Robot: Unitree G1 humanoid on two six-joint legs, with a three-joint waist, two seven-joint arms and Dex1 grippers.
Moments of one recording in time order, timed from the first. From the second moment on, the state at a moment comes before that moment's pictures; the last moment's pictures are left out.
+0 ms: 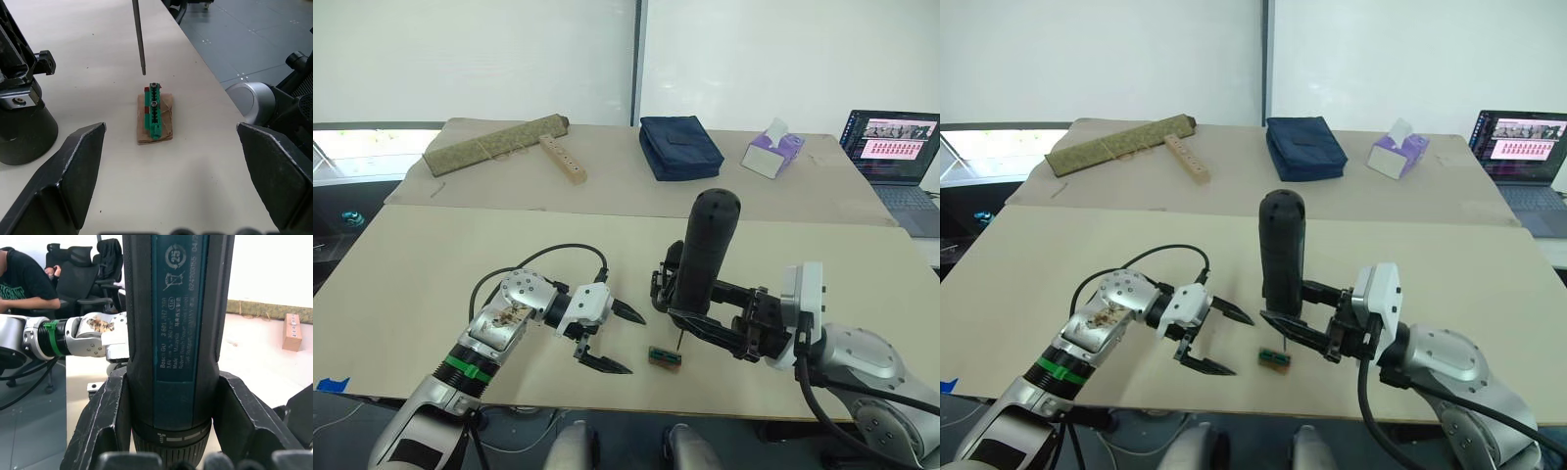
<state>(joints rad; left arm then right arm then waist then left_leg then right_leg) -0.51 0.56 -0.37 0.08 -0.25 0.07 -1.48 0.02 -0.64 -0.09 -0.75 0.77 0.45 0.73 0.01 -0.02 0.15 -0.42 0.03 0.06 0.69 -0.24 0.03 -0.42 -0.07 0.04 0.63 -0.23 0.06</state>
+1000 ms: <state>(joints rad) -0.51 0.55 -0.37 0.11 -0.24 0.04 -1.49 0.02 -0.64 -0.09 -0.74 0.76 0.45 0.76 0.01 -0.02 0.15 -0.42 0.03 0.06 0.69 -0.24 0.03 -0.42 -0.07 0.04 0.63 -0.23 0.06</state>
